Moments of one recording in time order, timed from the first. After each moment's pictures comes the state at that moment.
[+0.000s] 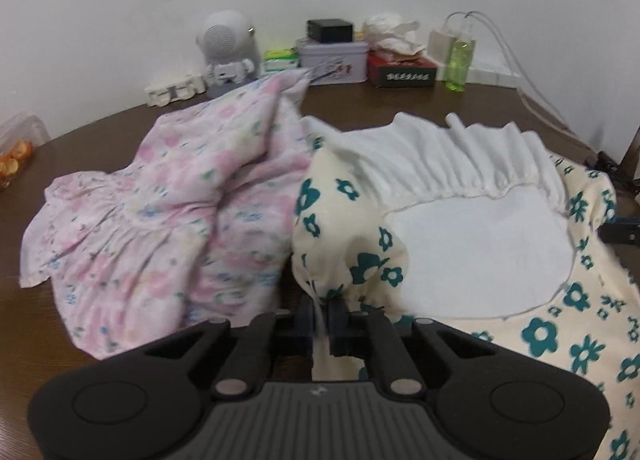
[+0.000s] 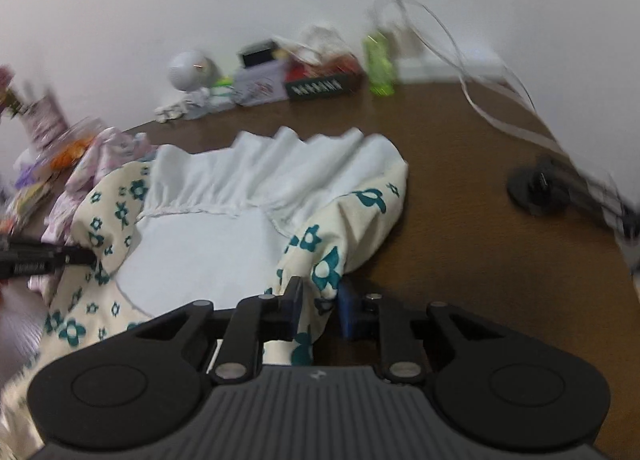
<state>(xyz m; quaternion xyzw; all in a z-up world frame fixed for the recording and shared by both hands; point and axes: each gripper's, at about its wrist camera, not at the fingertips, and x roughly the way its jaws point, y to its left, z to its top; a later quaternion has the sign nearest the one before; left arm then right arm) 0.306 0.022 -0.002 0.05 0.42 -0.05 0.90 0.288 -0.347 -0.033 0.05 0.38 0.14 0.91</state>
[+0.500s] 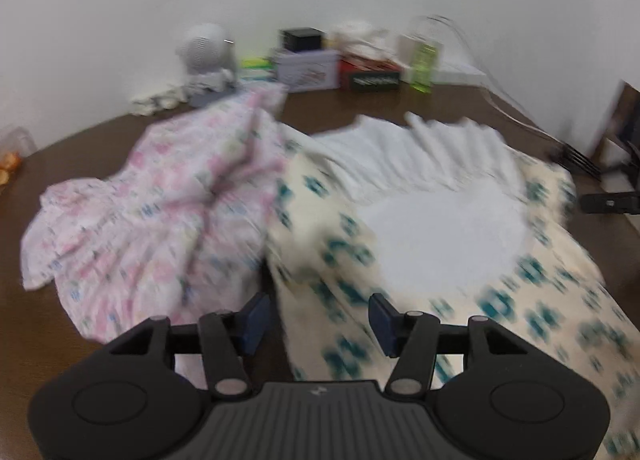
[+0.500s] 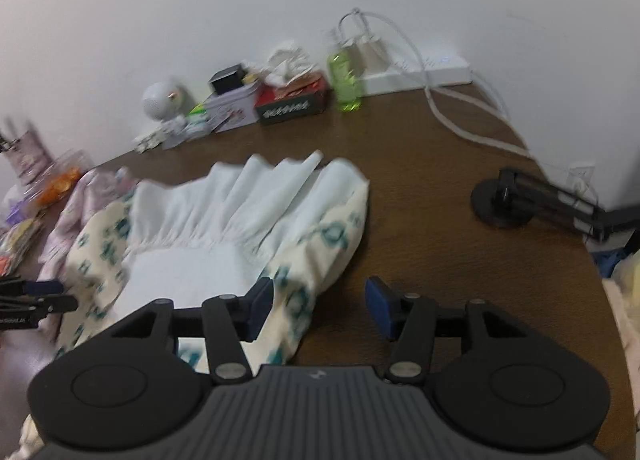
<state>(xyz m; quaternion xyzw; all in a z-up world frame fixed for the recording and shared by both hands) 0.267 0.018 0.019 0.06 0.42 -0.11 0.90 0.282 -0.378 -0.016 0.11 0.39 0.11 0.91</state>
